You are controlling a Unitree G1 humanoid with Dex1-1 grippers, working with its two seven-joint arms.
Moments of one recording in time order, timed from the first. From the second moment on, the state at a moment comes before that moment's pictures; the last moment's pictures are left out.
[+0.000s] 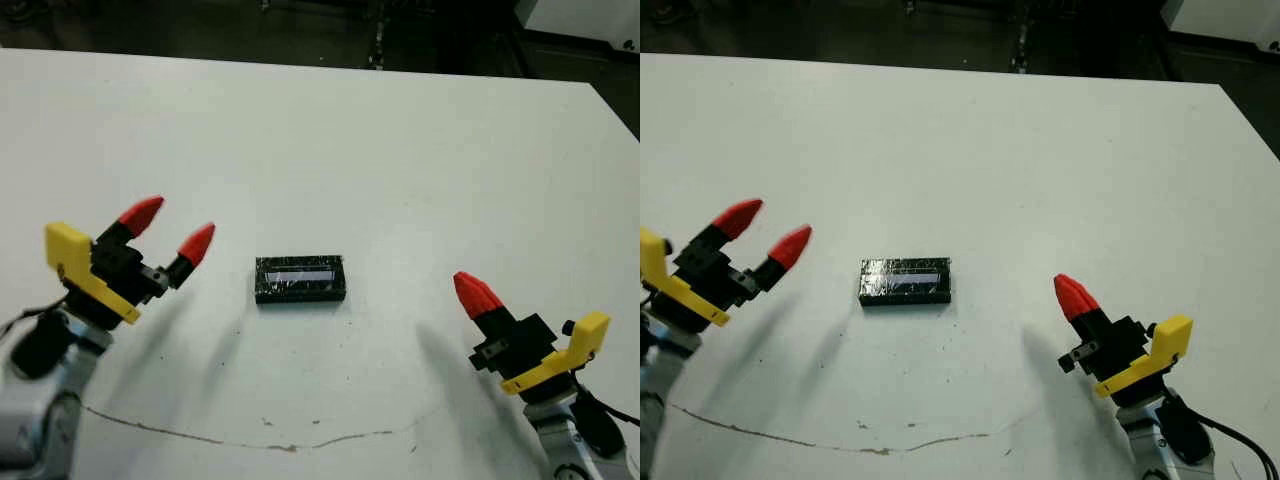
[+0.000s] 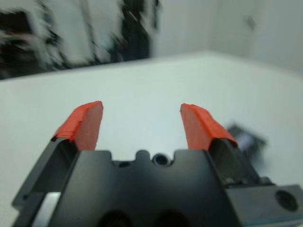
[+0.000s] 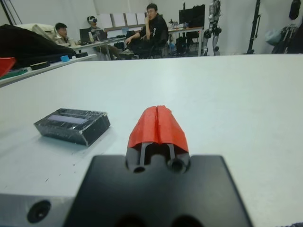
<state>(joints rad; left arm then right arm) 0.14 0.26 0.21 -0.44 -0.45 0.13 -0.41 0.28 -0.26 -0.10 -0.29 0.49 -0.02 0.53</state>
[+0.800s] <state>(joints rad) 0.31 0.06 0.05 -0.34 -0.19 -0.26 -0.21 0.23 -0.17 -0.07 -0.41 0.28 -0.02 0.23</state>
